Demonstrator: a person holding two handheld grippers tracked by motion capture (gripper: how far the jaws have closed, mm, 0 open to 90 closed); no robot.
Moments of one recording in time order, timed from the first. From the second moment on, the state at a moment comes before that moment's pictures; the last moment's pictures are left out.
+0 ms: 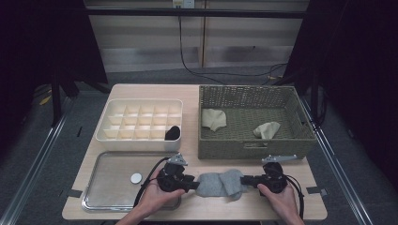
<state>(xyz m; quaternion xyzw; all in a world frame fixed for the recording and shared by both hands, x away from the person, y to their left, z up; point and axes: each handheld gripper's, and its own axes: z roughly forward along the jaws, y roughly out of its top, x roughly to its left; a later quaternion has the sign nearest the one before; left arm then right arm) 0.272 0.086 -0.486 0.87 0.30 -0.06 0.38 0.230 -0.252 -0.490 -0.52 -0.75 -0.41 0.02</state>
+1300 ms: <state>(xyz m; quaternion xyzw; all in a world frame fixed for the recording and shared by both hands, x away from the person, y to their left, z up) 0.274 0.101 -0.471 0.86 0.31 -0.05 0.40 0.244 -0.195 -0.450 -0.45 -0.76 -0.47 0.03</state>
